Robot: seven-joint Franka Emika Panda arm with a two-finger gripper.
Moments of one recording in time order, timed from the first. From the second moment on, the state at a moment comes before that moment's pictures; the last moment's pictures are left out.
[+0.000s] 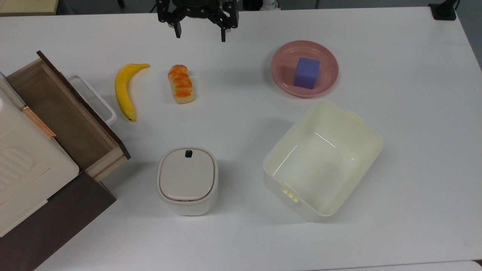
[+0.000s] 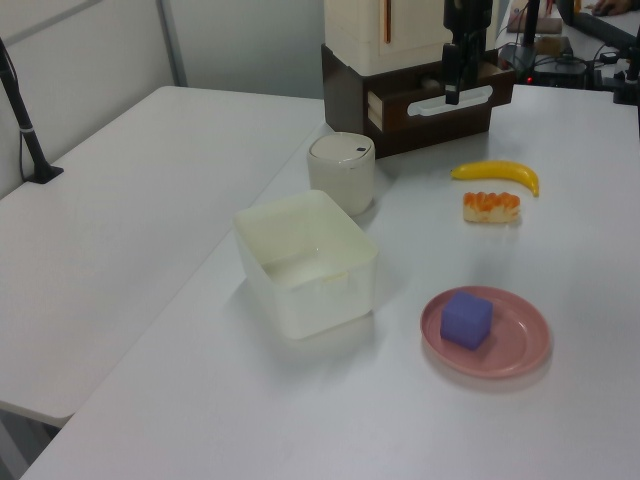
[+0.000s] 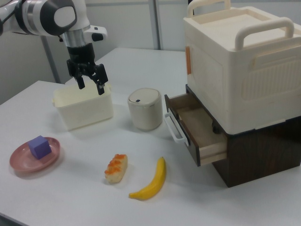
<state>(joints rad) 0.06 0.07 -0.03 -1.60 0.00 1.67 0.11</state>
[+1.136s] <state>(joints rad) 0.27 0.13 -0.02 -1.67 0.00 1.67 0.21</state>
